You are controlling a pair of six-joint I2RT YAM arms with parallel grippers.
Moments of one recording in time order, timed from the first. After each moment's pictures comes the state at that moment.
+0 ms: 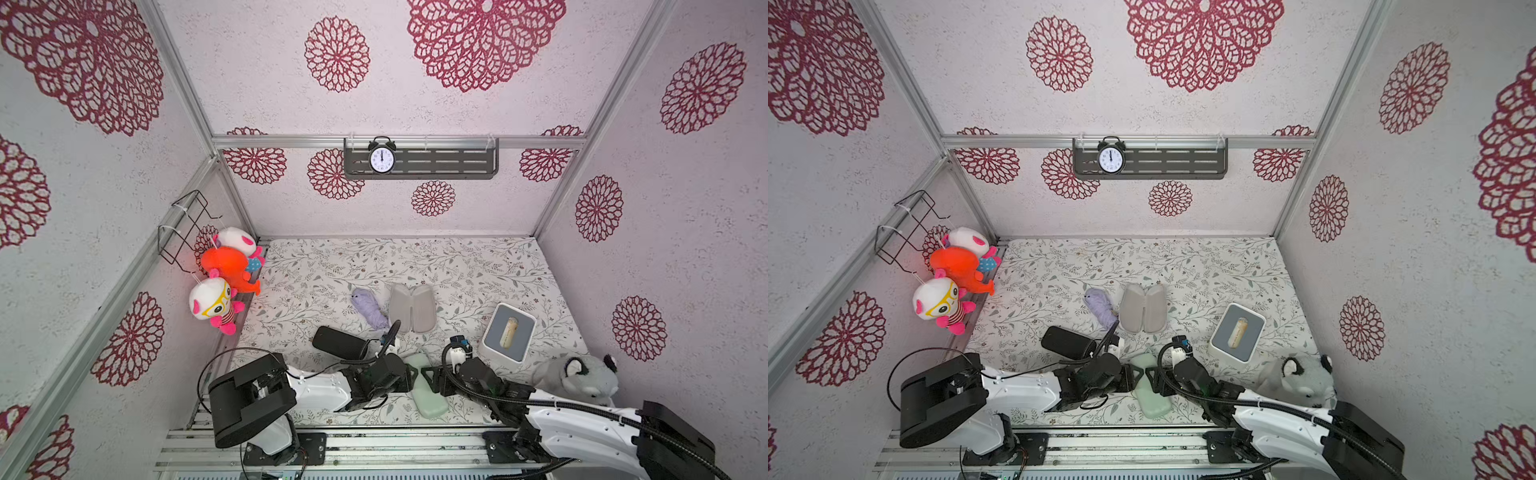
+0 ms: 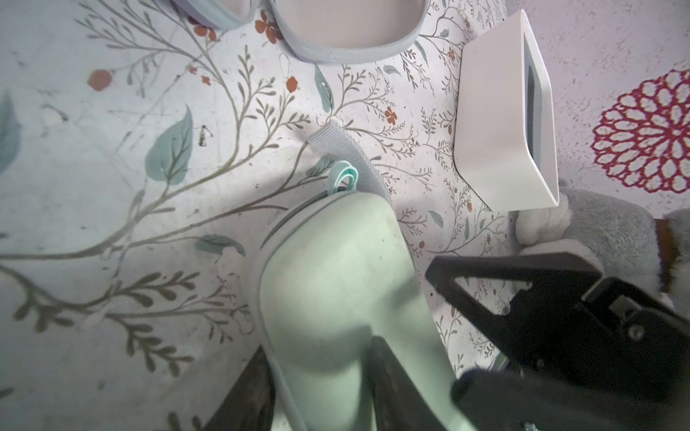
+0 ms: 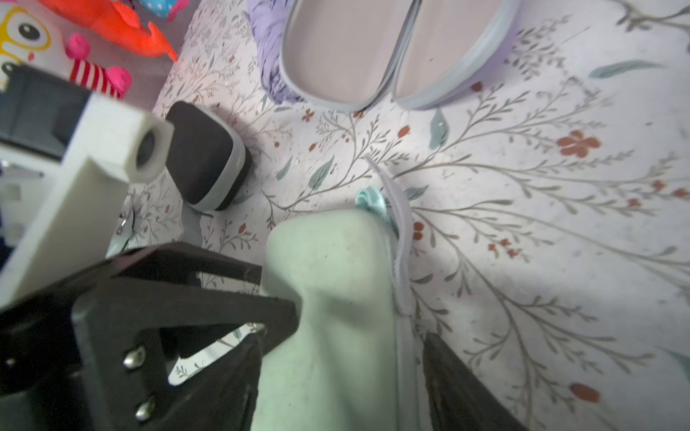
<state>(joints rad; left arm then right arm) -1.12 1.55 0.50 0.34 -0.13 -1.04 0.96 0.94 0.21 0.14 0.10 0.80</state>
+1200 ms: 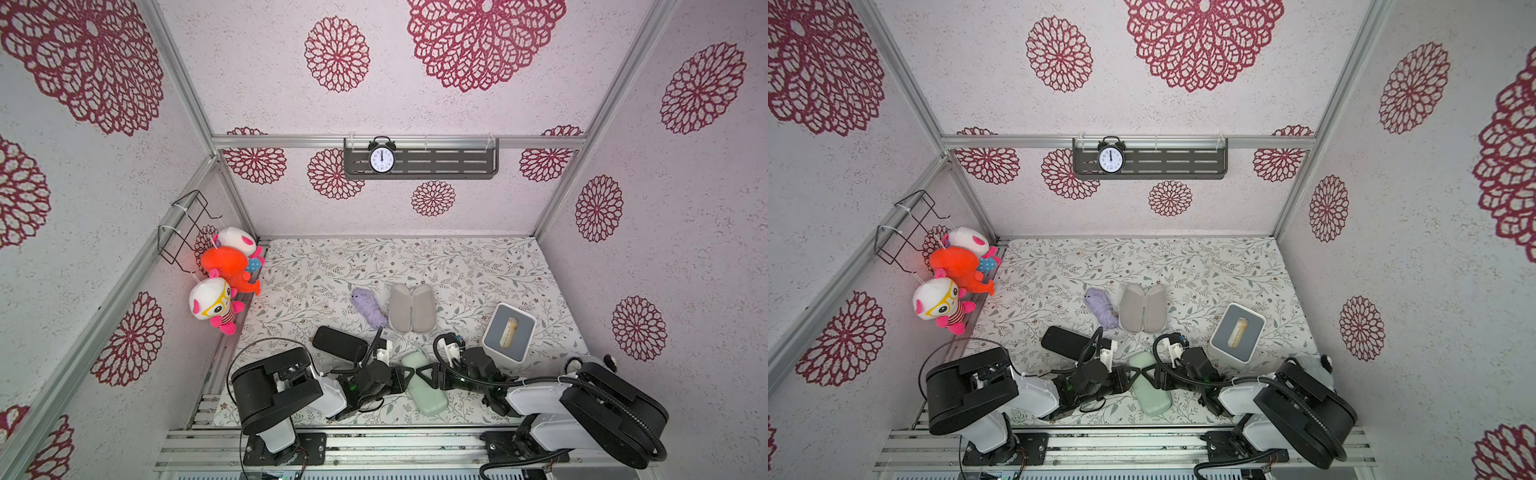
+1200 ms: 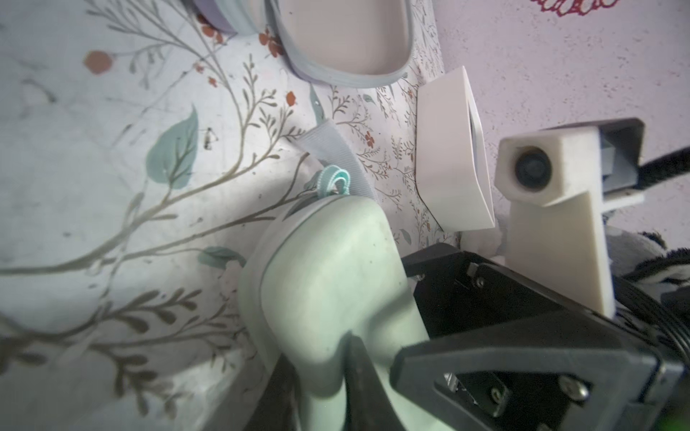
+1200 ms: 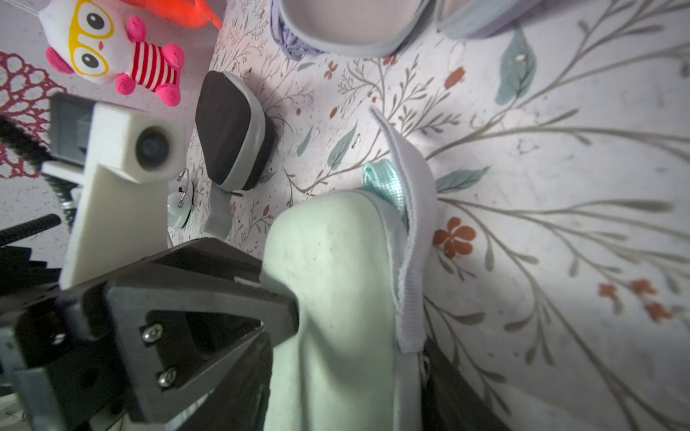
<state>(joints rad) -1.09 1.72 0.33 0.85 -0.08 -1.12 0.79 1.36 0.14 0.67 -0.32 0.81</state>
